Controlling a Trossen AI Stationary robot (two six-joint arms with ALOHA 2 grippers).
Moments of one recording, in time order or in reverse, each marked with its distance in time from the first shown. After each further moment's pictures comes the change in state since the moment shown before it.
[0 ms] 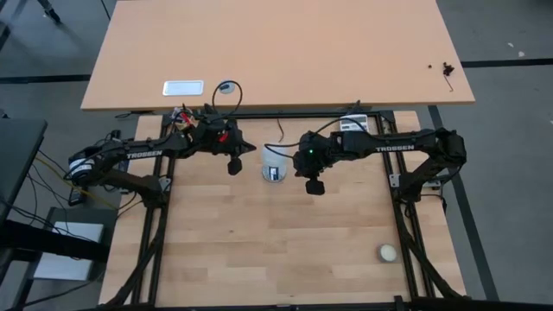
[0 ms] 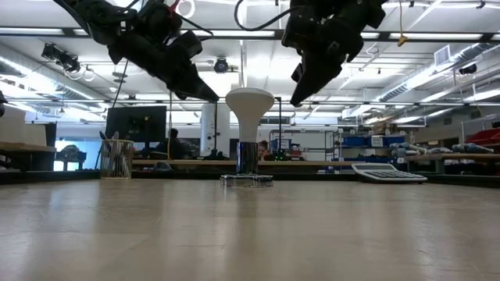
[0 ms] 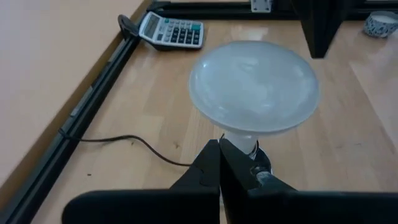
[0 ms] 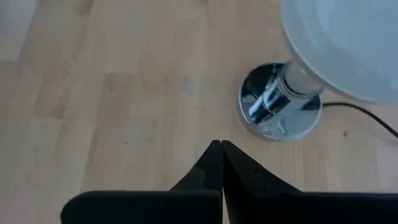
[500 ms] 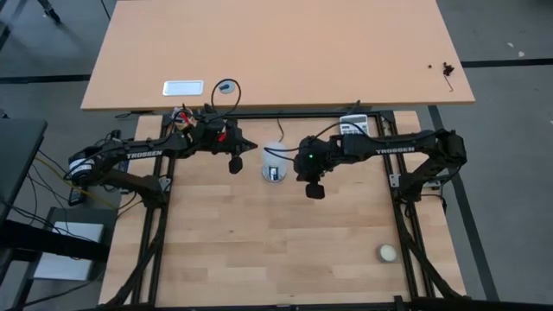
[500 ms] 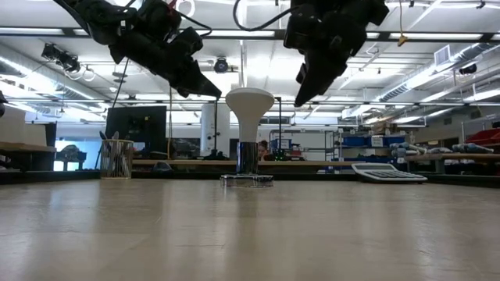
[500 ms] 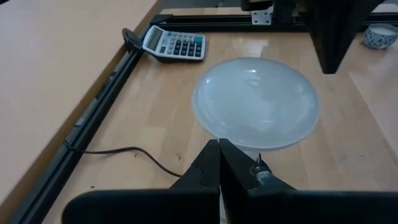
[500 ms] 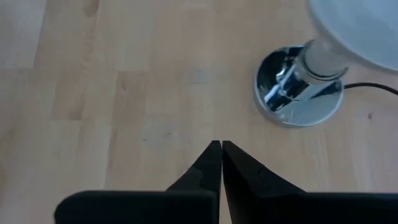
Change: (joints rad) left arm 0.000 0.000 0.000 0.046 0.000 -0.007; right arm 0.035 0.000 0.000 -0.033 0.003 0.107
